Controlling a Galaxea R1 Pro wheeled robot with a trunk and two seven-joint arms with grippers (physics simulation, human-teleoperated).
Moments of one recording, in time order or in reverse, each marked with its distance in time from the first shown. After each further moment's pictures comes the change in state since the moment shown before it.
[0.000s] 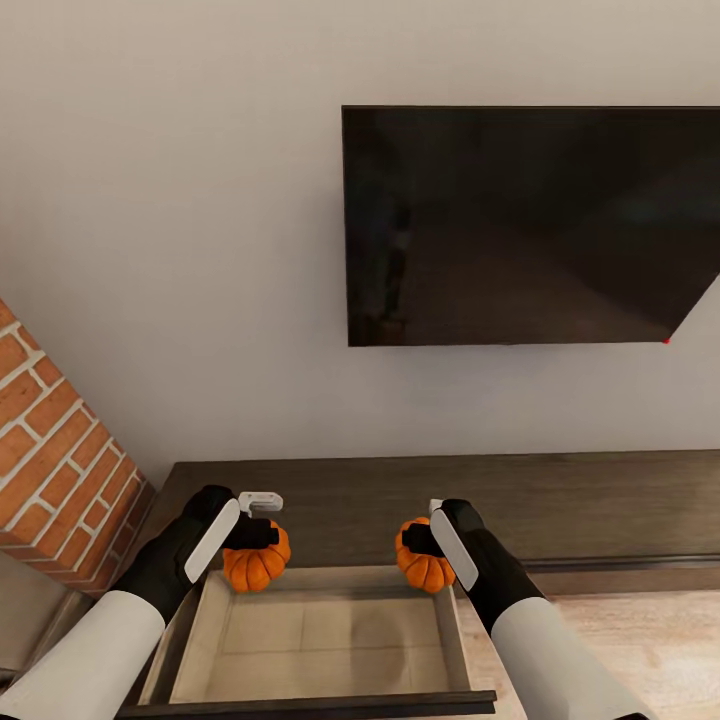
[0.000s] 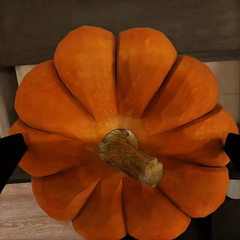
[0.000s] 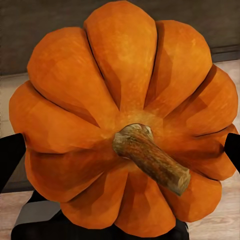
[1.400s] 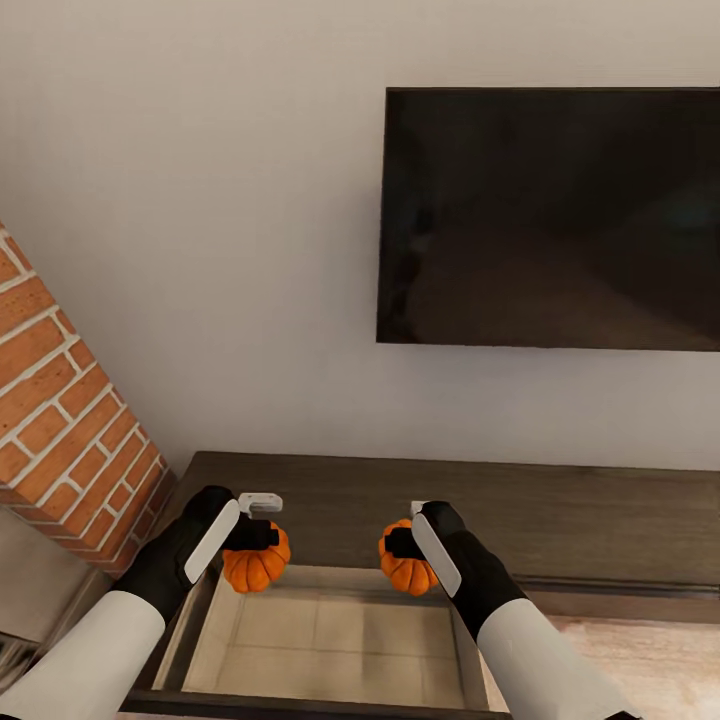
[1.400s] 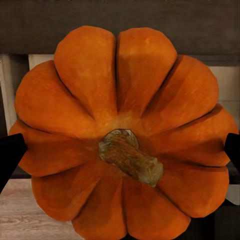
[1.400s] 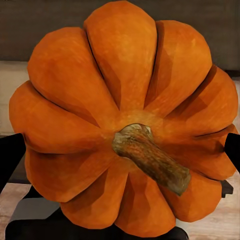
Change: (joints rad) left arm 0.000 0.000 -0.001 0.005 0.000 0.000 -0.004; right arm 0.000 0.034 0.087 0.000 -0.009 0.010 -0.003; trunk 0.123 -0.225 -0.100
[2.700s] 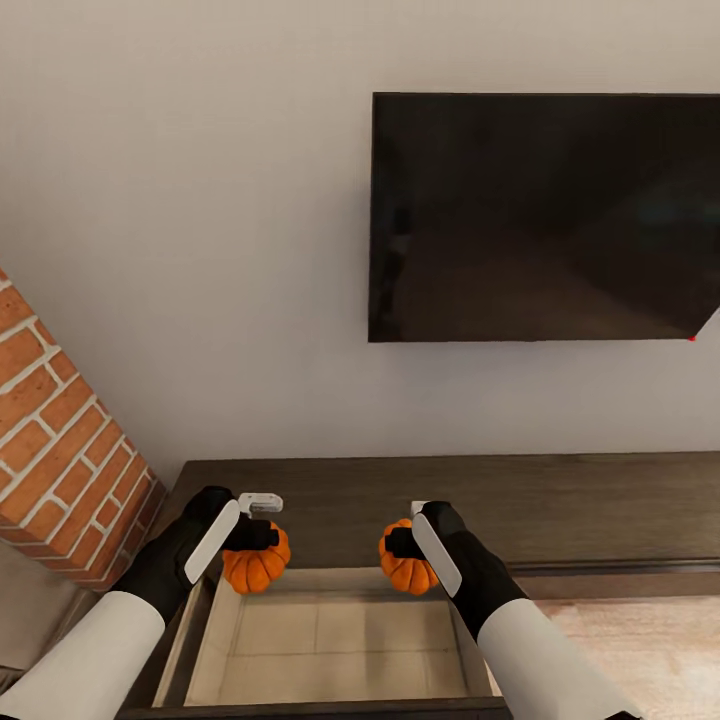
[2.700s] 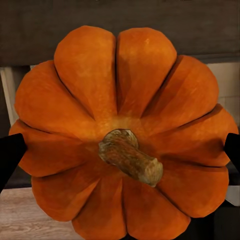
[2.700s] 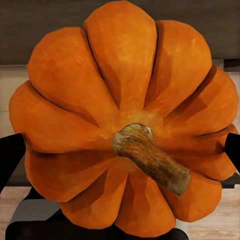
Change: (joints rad) left arm 0.001 0.000 0.000 -0.001 0.001 0.000 0.001; right arm 0.000 -0.001 0.000 0.000 0.000 -0.002 0.002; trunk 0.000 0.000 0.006
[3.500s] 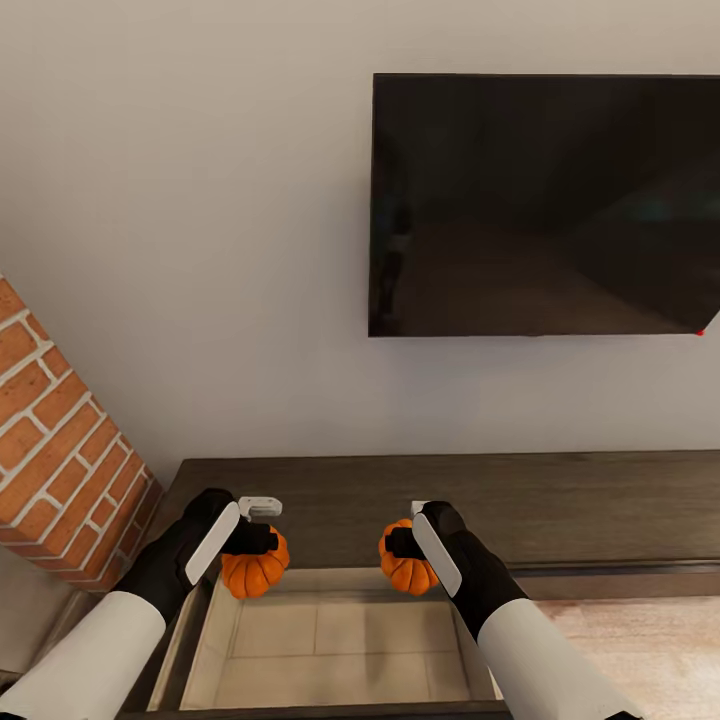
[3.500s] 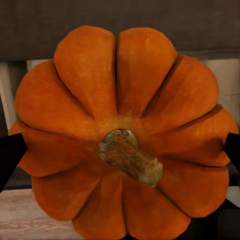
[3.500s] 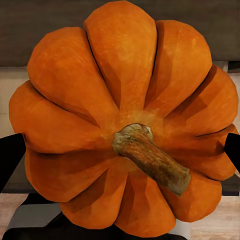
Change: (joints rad) left arm -0.002 -0.002 0.002 0.027 -0.001 0.000 0.000; right arm 0.000 0.000 -0.003 0.000 0.000 0.001 0.001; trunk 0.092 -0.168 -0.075
